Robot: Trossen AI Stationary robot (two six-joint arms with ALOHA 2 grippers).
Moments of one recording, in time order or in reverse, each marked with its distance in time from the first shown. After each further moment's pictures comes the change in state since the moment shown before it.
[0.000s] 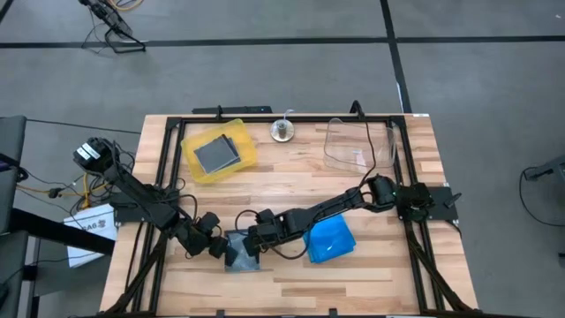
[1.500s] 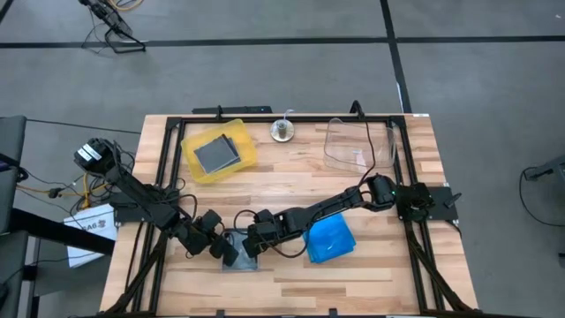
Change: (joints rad) left arm 0.003 0.002 -0.002 0.133 -0.103 0.184; right arm -0.019 0.000 0.000 -0.013 -0.001 -0.079
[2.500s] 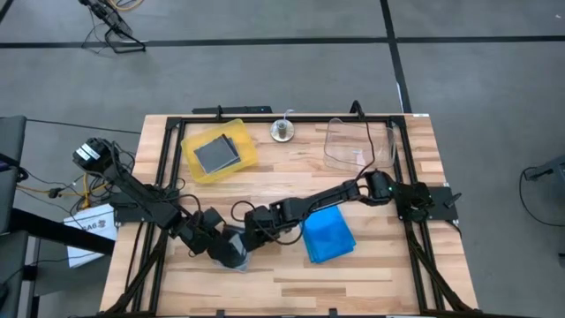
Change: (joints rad) left arm 0.019 -0.010 0.048 -0.319 0.056 0.150; right arm -0.055 0.003 0.019 0.015 -0.246 0.013
